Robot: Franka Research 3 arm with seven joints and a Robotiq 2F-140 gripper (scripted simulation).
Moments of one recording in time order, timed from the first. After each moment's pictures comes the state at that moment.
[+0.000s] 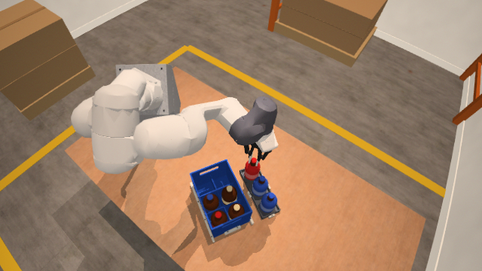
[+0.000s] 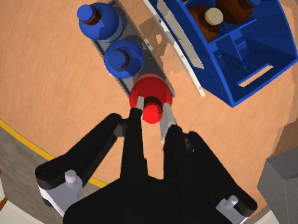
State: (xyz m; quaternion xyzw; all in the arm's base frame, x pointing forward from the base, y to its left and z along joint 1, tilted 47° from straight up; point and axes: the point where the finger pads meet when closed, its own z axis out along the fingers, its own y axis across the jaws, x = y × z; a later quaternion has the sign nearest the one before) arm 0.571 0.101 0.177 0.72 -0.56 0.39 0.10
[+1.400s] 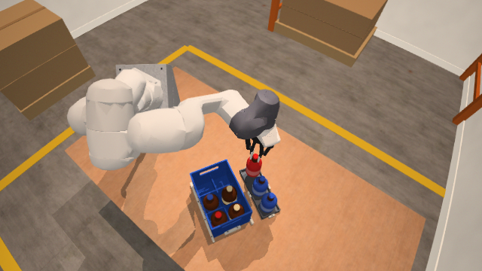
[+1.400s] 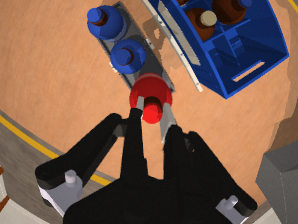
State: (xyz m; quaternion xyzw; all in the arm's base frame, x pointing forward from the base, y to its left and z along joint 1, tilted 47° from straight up) arm 0.558 0.124 0.198 0.72 -0.56 0.39 0.10
